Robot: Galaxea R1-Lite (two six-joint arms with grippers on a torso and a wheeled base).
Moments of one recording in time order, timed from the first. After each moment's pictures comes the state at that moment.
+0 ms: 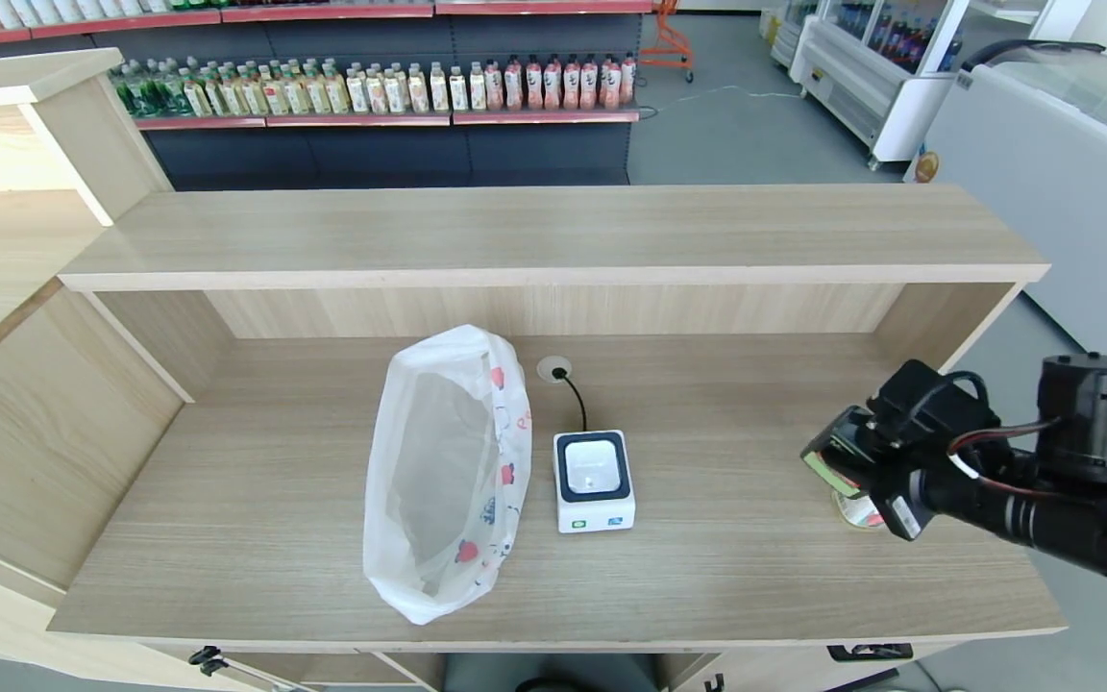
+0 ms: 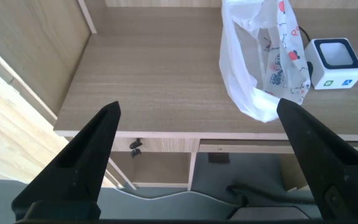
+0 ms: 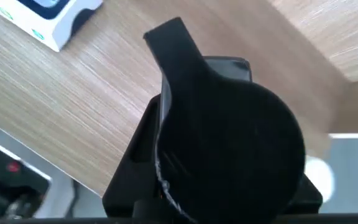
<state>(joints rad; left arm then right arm) 0.00 0.00 0.00 0.00 0.00 0.00 0.20 1.58 -0.49 -0.75 0.12 -0.68</state>
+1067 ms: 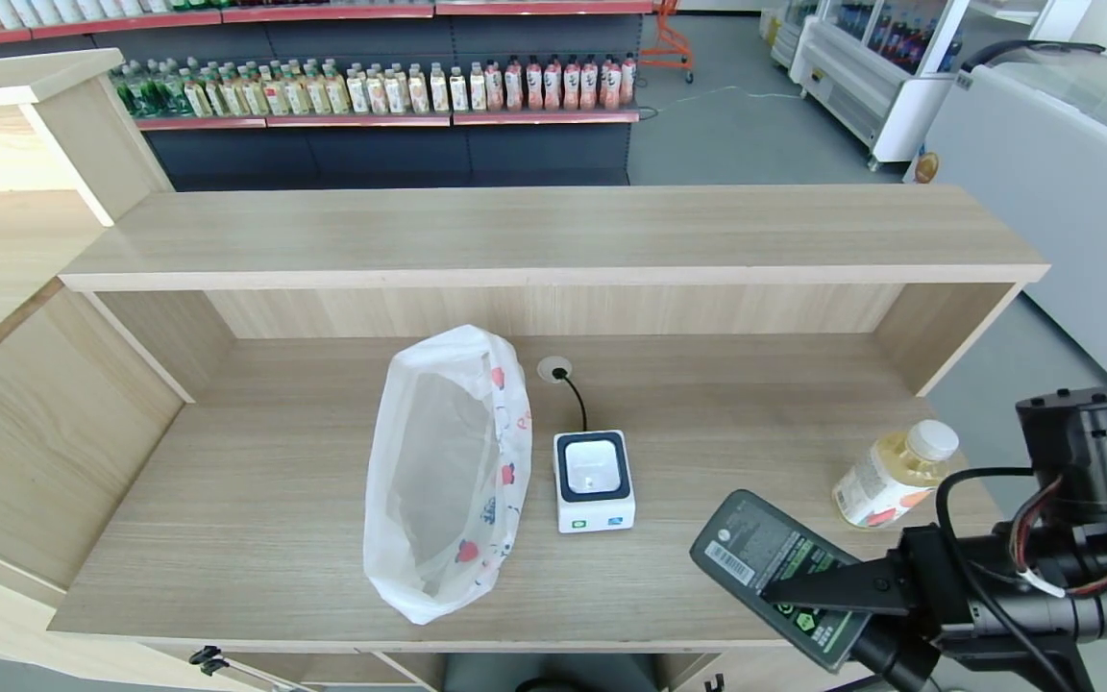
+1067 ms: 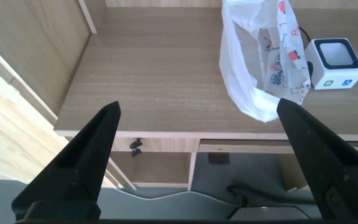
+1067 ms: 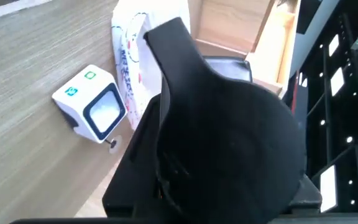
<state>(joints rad) 0.00 0.00 0.00 0.00 0.00 0.00 0.35 1.47 -0.52 -0.34 0.87 -2.60</state>
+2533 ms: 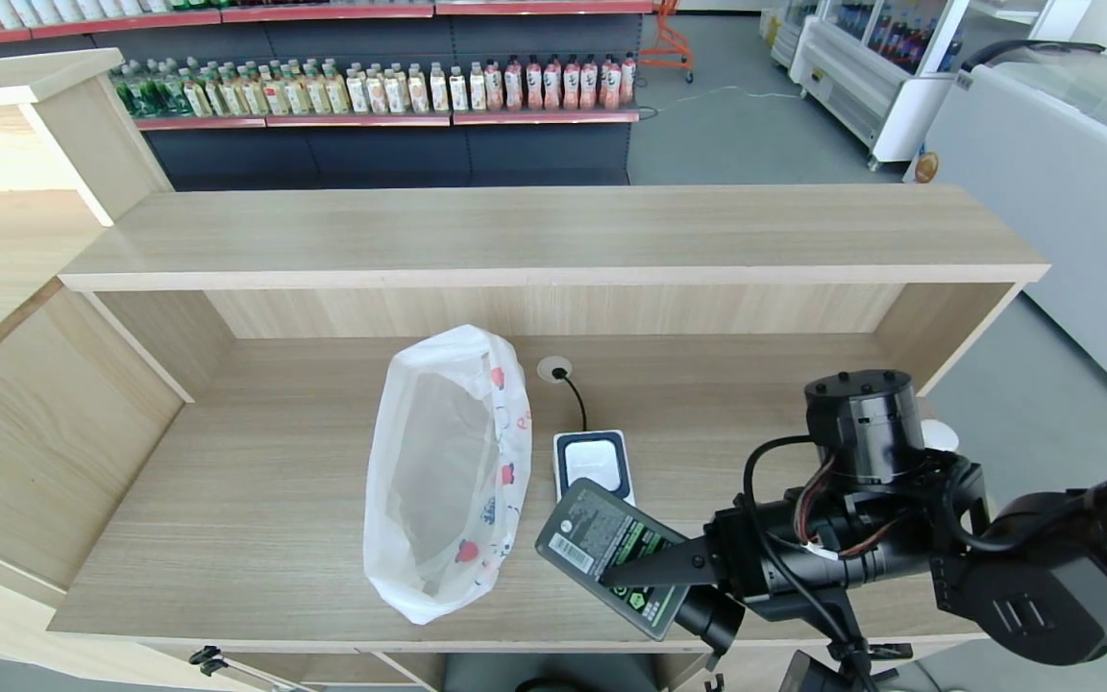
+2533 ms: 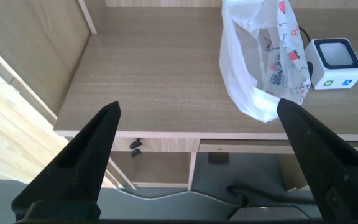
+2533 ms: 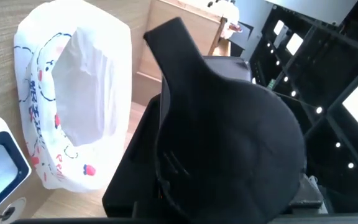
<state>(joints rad) 0.00 0.00 0.00 0.00 0.00 0.00 0.58 1.82 -0.69 -0.67 0.94 -2.60</state>
